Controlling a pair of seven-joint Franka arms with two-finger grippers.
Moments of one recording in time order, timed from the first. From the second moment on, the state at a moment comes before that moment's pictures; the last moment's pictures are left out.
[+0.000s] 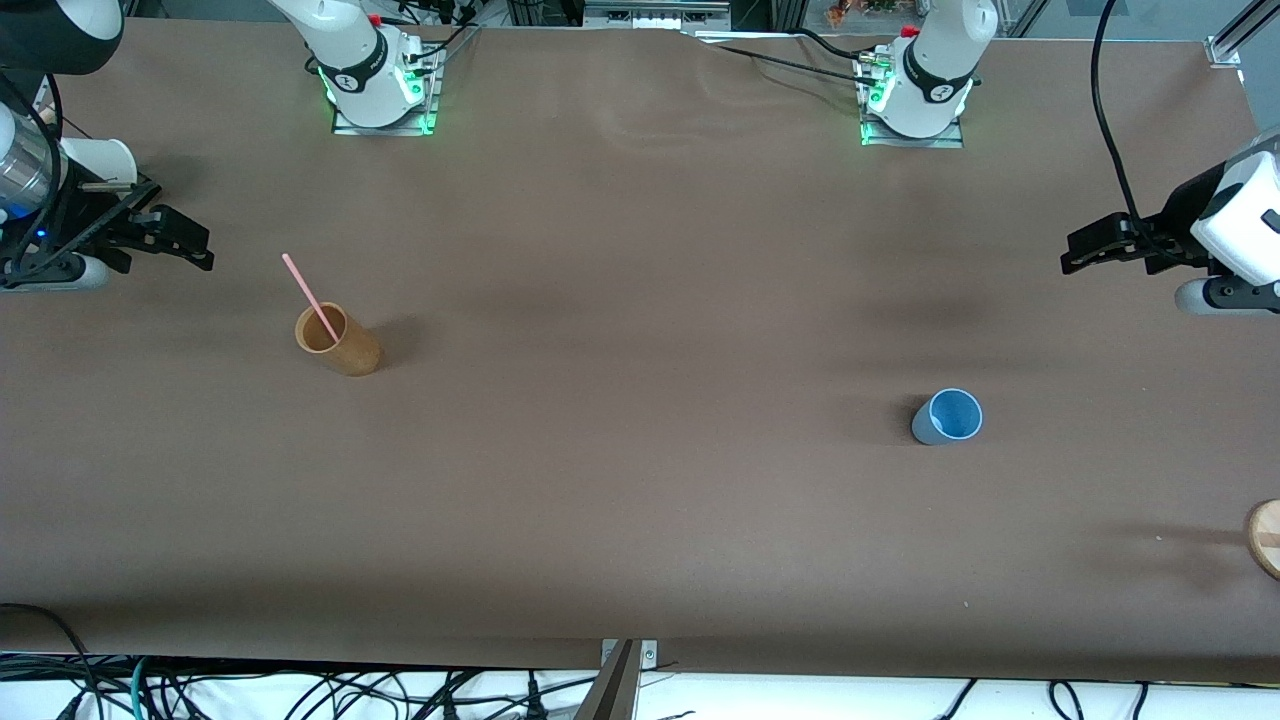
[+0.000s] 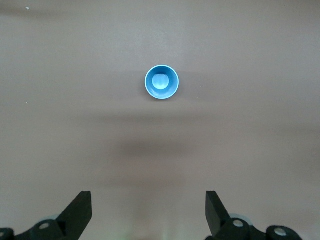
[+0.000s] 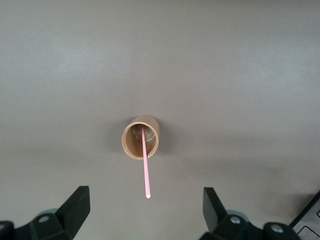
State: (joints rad) left arm 0.02 0.13 -0.04 -1.46 -0.05 1.45 -0.06; right arm -0.02 -0.01 0.02 -1.75 0.00 1.72 -0.04
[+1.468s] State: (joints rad) left arm 0.02 0.21 -0.04 -1.47 -0.05 1.49 -0.06; right arm -0.02 -0.01 0.01 -1.75 0.00 1.71 -0.04
